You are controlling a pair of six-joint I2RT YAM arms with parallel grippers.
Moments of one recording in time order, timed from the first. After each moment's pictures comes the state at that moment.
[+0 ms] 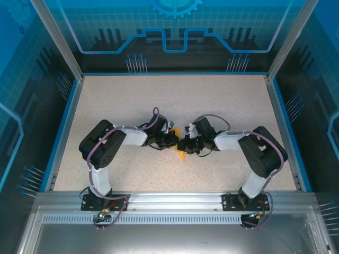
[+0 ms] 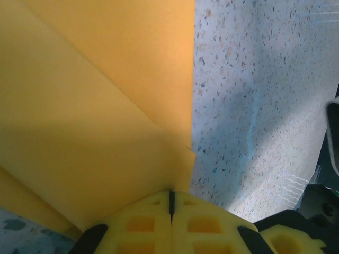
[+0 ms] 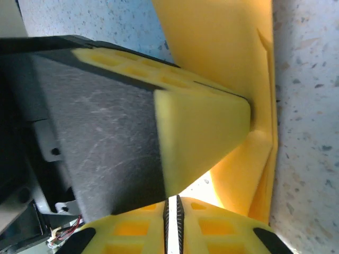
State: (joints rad) left arm -0.57 1.90 0.90 0.09 0.54 -0.87; right arm 0.55 1.73 0.74 0.04 -0.67 0.80
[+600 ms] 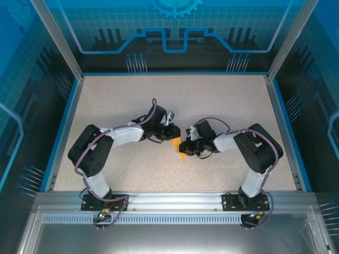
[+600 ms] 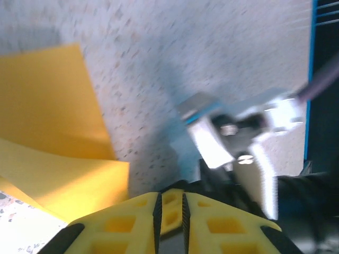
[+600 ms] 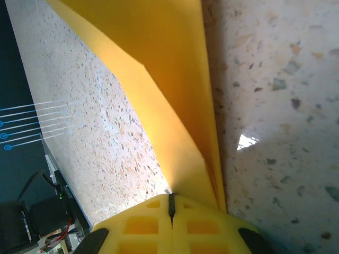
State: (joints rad) left arm -0.57 1.73 1.00 -0.09 0.48 -0.77; right arm 0.54 1.78 0.69 0.13 -0.67 0.80
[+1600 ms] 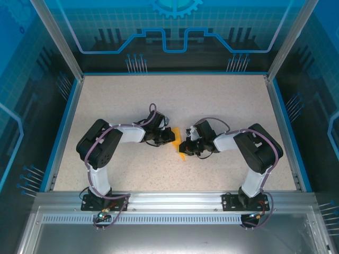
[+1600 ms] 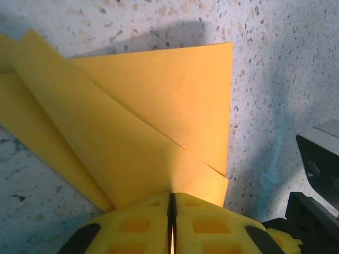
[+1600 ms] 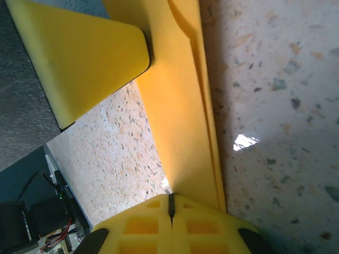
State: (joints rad) left arm -0.52 1.88 0.95 -0.02 0.43 -0.80; right arm 0.54 1.78 0.69 0.13 -0.67 0.80
